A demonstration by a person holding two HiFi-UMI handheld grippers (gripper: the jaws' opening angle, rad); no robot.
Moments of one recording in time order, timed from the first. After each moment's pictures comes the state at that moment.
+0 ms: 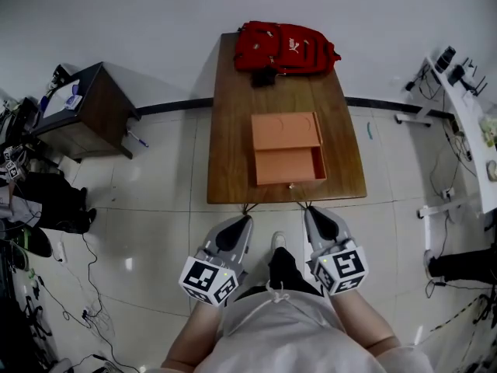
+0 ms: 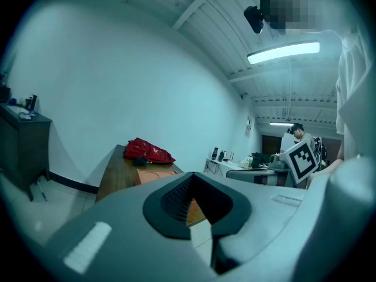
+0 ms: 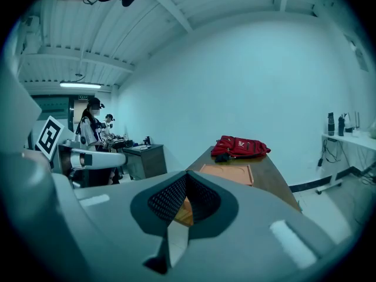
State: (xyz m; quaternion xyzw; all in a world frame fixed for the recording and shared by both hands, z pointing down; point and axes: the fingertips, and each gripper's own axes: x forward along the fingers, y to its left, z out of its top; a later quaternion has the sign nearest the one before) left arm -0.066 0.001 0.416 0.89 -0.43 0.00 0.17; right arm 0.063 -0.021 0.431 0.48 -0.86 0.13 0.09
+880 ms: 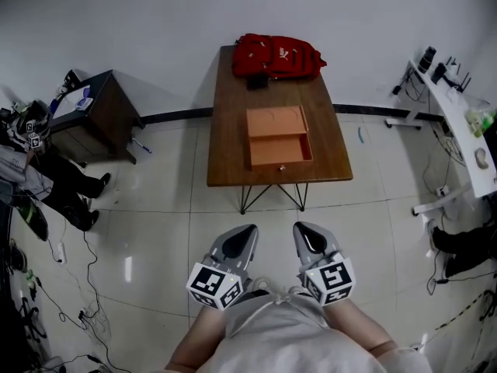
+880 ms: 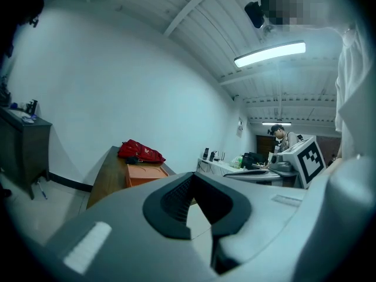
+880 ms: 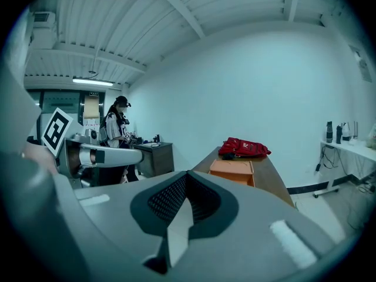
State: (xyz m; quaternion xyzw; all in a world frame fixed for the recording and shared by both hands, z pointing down) left arm -0.032 0.135 0.405 0.90 -0.42 0.00 0.15; right arm 0.059 0.126 0.418 0.46 -0.88 0.10 0.10
